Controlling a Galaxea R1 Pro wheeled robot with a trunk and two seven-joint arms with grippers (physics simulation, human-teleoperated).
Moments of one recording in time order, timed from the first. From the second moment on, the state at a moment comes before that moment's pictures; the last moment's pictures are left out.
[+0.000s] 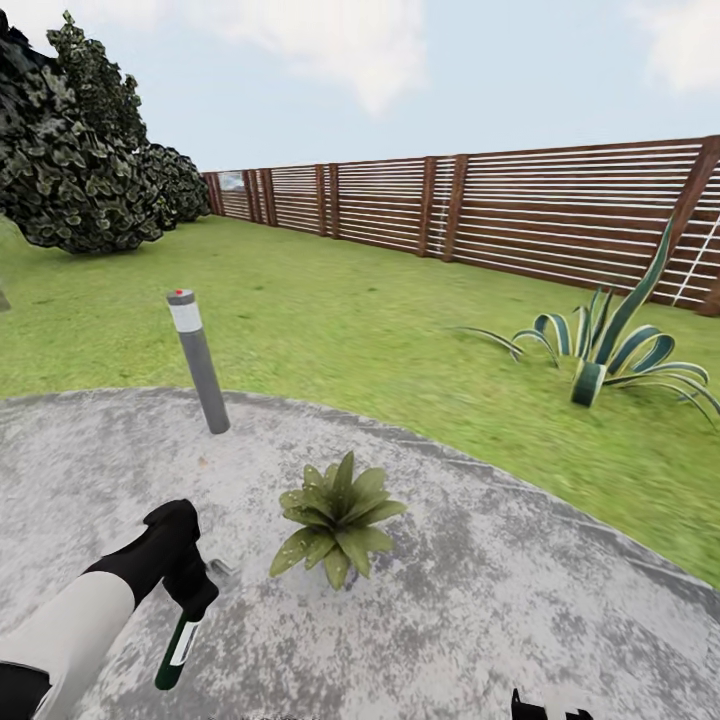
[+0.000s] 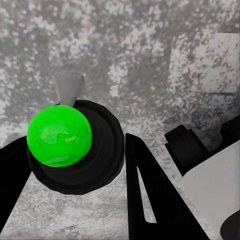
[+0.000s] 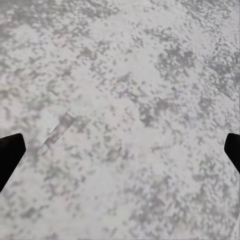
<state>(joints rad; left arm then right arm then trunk) -0.79 0.20 -0.25 -0.57 -0.91 0.89 -1.23 -0.42 -0.06 -0.02 -0.03 -0.02 -0.45 -0.27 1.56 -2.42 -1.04</state>
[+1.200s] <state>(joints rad) -0.79 0.20 -0.24 -0.57 -0.91 0.89 -1.23 -0.42 -0.07 -0.02 -0.03 -0.02 -0.45 -0.27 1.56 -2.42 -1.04</state>
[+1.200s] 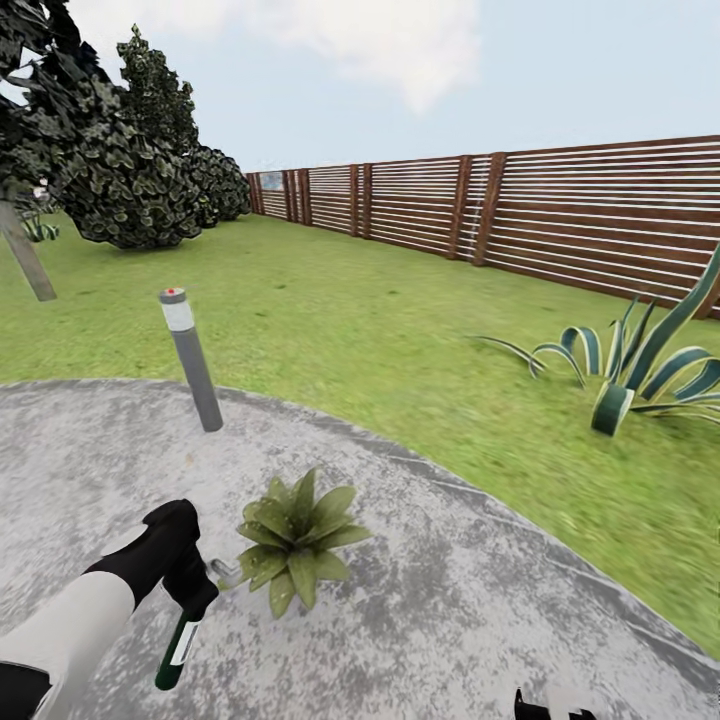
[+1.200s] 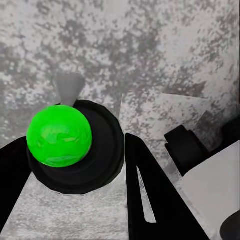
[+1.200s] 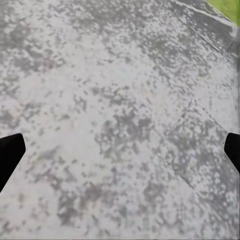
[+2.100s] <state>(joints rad) -0.79 0.20 -0.25 -0.59 -0.91 0.89 -1.23 -0.42 -0.06 -0.02 -0.03 -0.02 -0.45 -0.27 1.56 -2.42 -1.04</state>
